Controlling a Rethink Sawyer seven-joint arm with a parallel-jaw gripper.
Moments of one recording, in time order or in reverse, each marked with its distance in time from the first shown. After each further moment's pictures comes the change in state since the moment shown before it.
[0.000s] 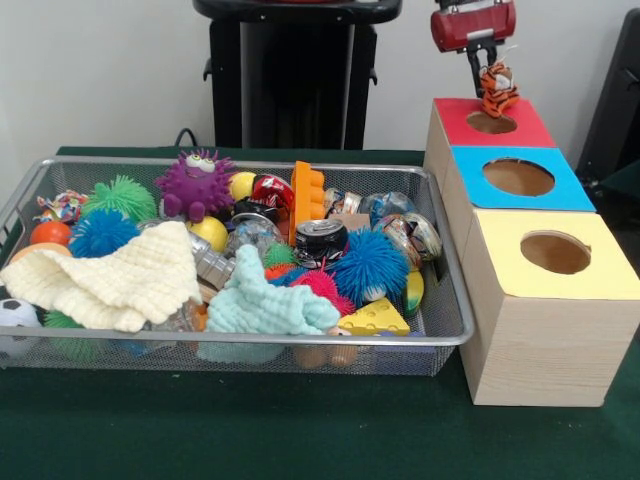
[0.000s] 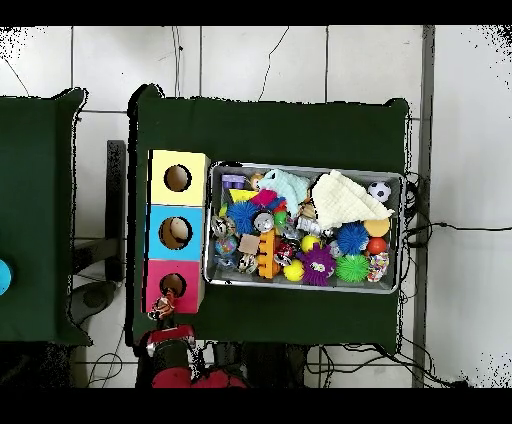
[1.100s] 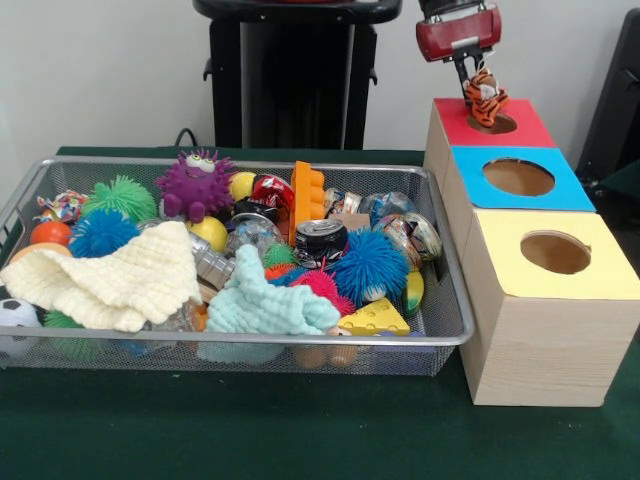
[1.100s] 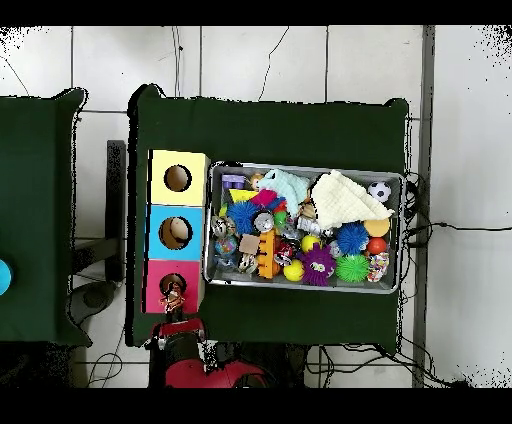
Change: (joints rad) arm -0.120 0.024 0.057 0.000 -0.048 -0.024 0.000
